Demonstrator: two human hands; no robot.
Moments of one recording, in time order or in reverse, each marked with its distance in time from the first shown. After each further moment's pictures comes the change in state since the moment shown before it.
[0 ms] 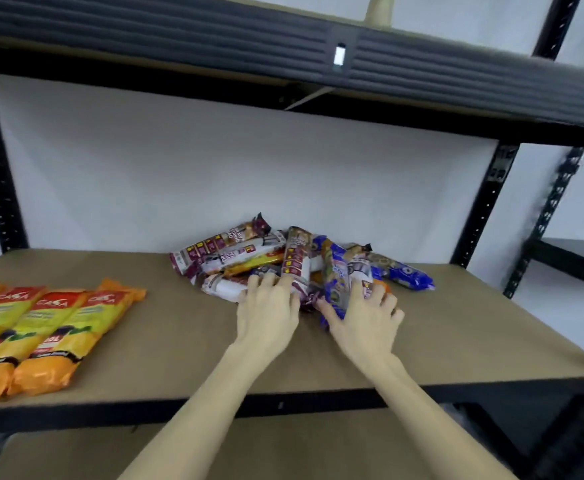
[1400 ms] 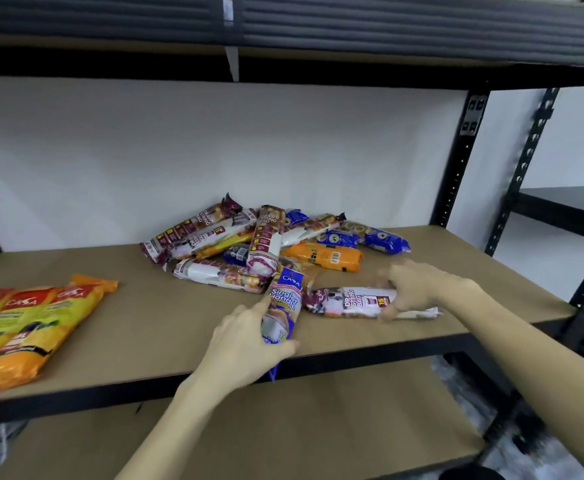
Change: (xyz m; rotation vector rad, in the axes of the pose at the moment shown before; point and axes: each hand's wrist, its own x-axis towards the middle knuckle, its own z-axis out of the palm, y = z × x) left_hand -0.067 0.036 -0.027 -0.235 -0.414 -0.160; right_hand 0.078 0.144 -0.054 -0.283 -0.591 -0.483
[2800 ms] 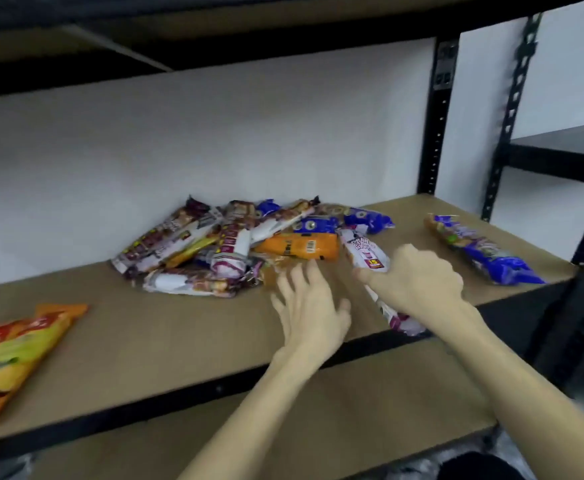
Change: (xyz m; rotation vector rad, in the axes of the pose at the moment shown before) left_hand 0.057 0.119 0.101 0.102 0.174 0.106; right_hand -0.056 -0.015 0.008 0.525 0.359 0.599
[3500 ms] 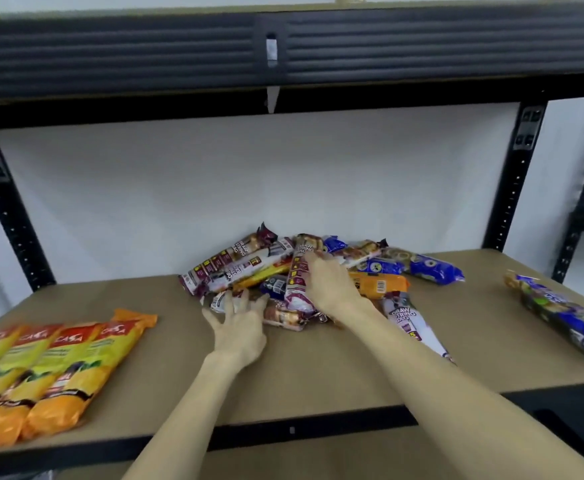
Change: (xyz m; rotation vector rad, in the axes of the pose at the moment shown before) left_hand 0.055 -0.208 -0.080 0.302 -0.115 -0.147; right_hand 0.031 -0.205 0.095 0.134 -0.080 -0.560
